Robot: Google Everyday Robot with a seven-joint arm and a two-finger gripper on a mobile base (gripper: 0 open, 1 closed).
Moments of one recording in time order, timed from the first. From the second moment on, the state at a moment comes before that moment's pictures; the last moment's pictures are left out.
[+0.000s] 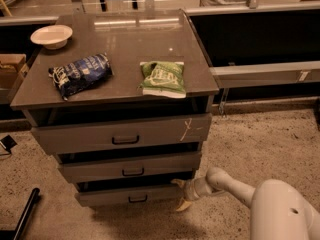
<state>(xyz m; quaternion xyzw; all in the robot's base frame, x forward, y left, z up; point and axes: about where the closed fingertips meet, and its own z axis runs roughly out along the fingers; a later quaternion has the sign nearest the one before) 0.571 -0.078 0.198 -0.69 0.60 0.22 0.33</state>
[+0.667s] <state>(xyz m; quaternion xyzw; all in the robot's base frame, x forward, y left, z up) 0.548 -0.068 0.195 -0.70 0.60 0.24 0.32</state>
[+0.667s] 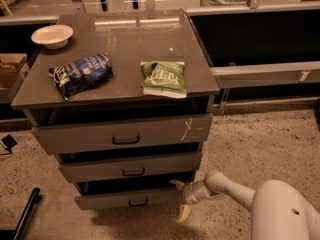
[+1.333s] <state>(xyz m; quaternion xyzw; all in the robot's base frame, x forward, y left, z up) 0.544 -0.069 0.178 -0.70 0.60 0.25 0.29</state>
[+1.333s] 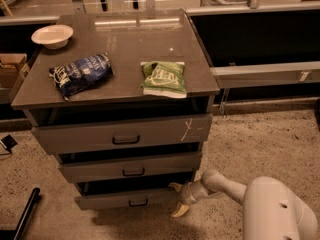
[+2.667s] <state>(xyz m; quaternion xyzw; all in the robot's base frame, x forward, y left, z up) 0.533 -0.074 0.188 -0.70 0.61 0.26 0.27</state>
